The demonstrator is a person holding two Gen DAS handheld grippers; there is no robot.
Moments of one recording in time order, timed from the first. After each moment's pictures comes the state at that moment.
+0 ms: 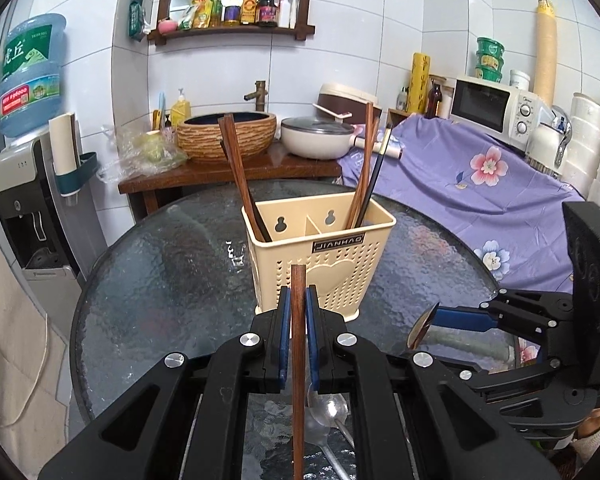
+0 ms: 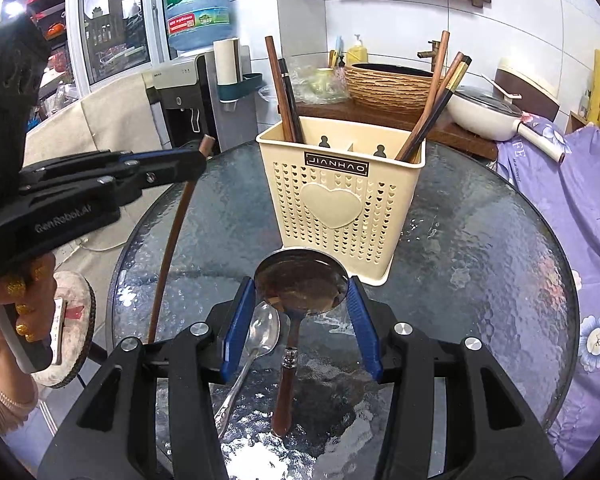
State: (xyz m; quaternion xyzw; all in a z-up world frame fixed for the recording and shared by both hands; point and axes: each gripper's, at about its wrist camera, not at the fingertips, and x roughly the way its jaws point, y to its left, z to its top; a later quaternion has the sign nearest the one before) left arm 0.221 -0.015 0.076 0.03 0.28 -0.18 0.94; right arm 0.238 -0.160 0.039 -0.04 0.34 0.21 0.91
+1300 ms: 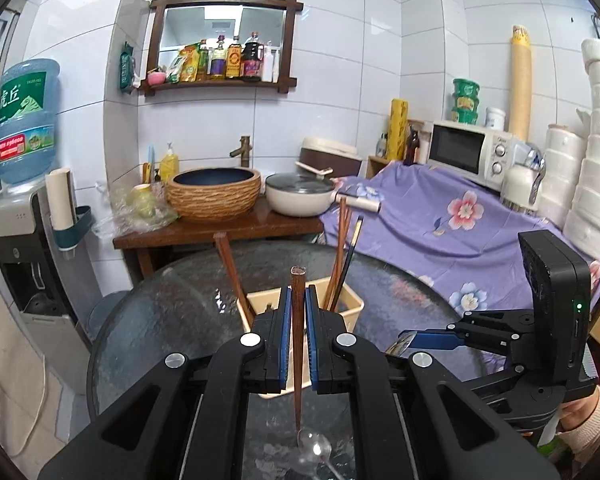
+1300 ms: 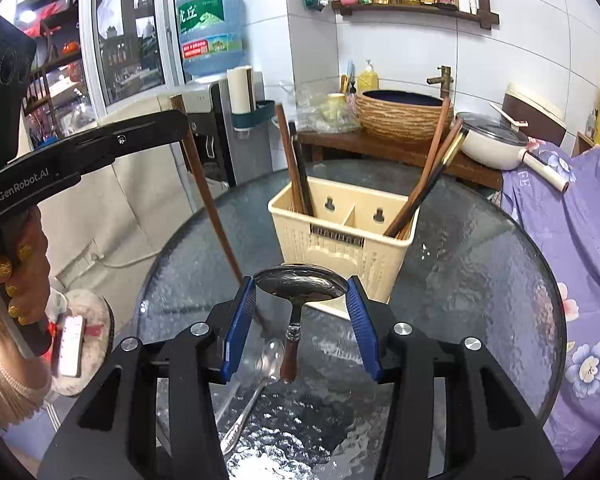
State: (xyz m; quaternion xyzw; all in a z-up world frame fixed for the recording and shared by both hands) left arm 0.209 -0.007 0.159 0.02 0.20 -0.22 0.95; right arm 0.247 -0.172 0.108 -0.02 0.31 0.24 0.92
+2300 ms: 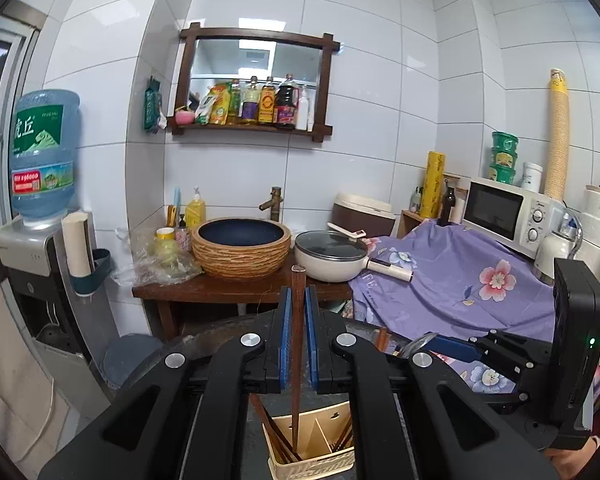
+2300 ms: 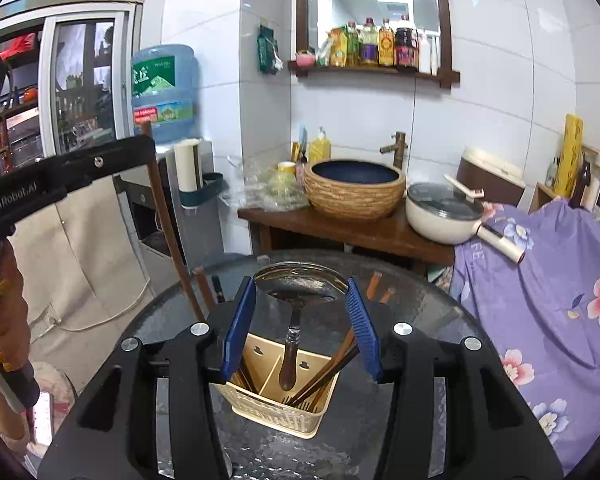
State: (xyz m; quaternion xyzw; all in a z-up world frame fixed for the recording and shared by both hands) left arm 0.290 -0.019 0.244 -0.02 0.15 -0.15 0.98; right arm 0.335 -0.181 0.195 -0.02 0.23 0.16 0.96
